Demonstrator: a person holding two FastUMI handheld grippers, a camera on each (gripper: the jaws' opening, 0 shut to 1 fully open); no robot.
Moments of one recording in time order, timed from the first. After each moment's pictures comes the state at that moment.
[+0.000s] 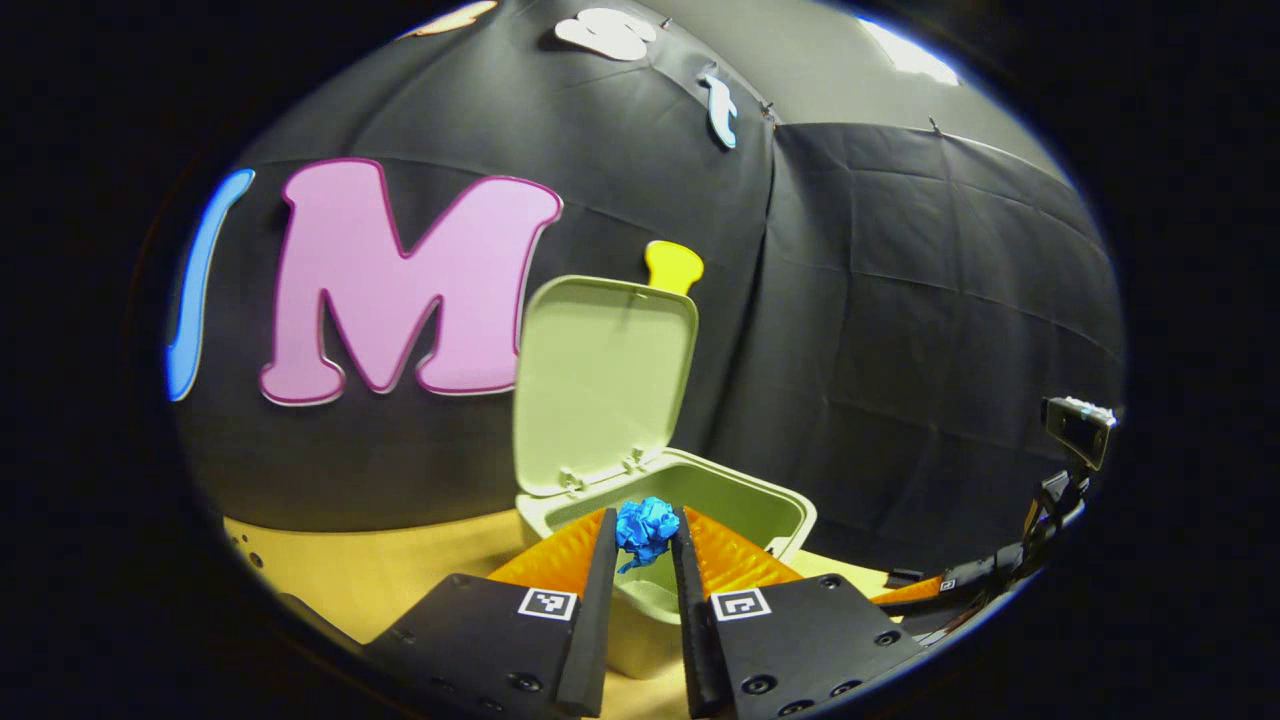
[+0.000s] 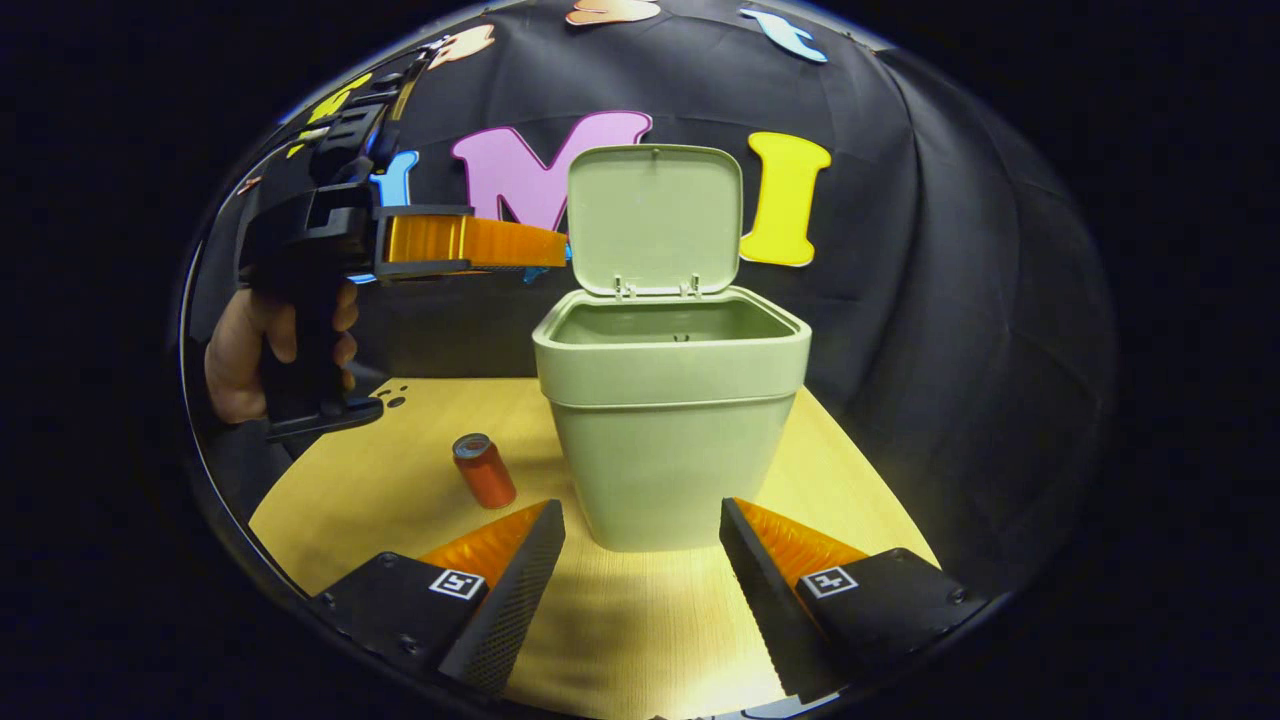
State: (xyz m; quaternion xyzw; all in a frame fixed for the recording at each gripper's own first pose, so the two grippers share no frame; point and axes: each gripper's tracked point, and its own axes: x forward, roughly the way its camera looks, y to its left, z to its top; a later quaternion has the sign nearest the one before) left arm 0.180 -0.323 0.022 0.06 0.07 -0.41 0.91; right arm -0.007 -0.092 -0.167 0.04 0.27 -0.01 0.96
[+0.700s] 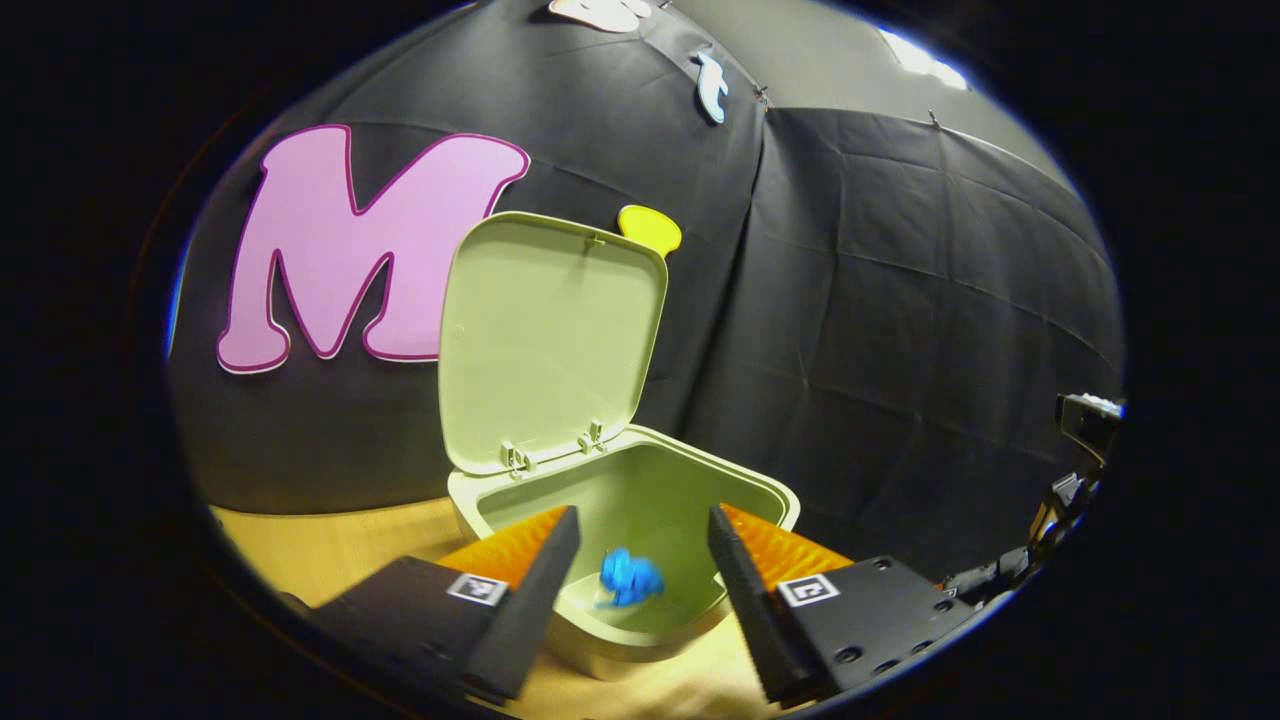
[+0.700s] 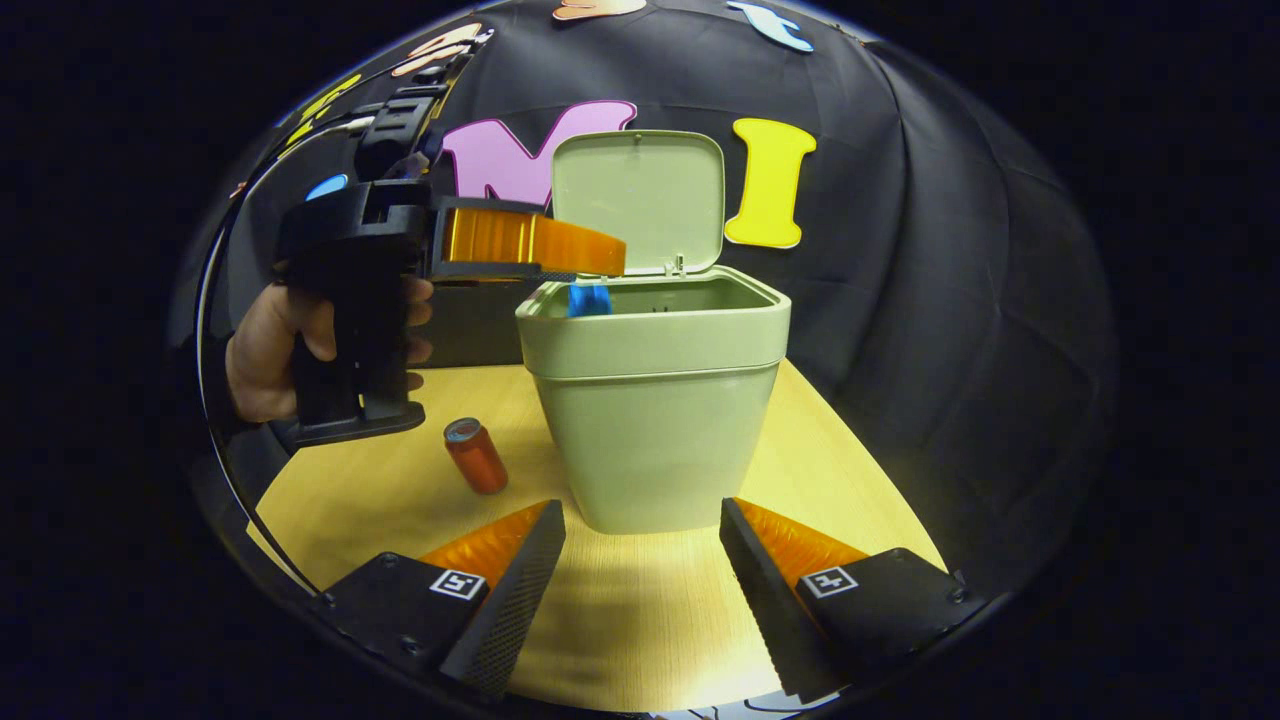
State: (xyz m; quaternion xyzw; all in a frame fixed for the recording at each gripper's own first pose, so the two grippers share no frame) left arm 0.184 -0.344 -0.002 0.06 0.09 -0.43 0.90; right arm -0.020 -0.096 -0.177 0.04 0.29 -0.01 0.96
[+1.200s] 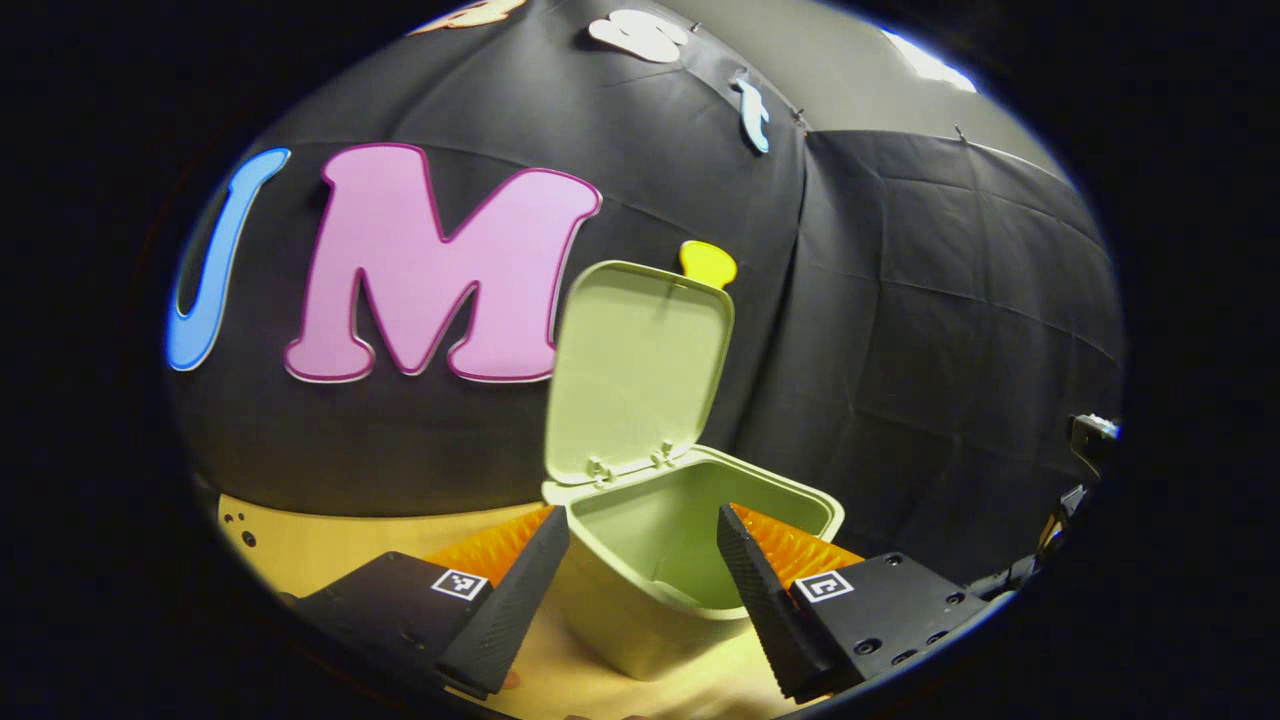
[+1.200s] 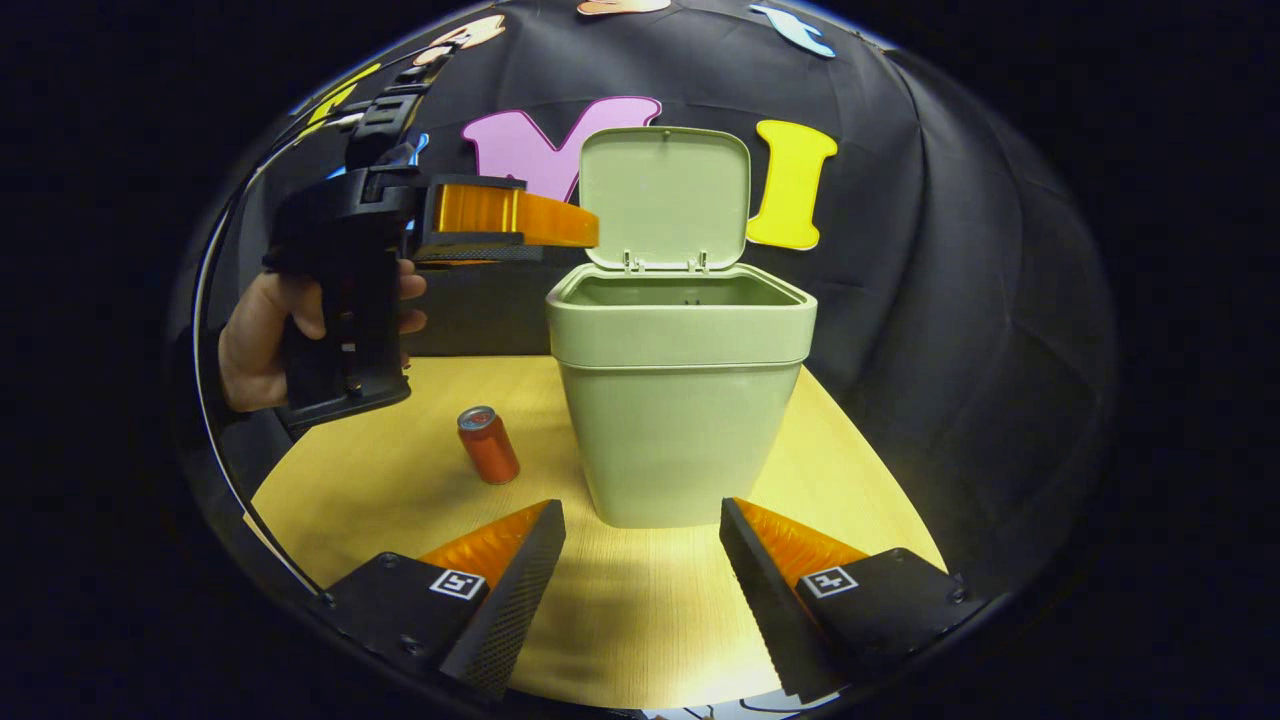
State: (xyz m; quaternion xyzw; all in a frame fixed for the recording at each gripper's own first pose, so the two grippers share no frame) left arm 0.197 -0.273 0.022 0.04 0.05 -0.34 0.94; right arm -0.021 -0.080 -0.178 0.03 0.29 0.01 0.96
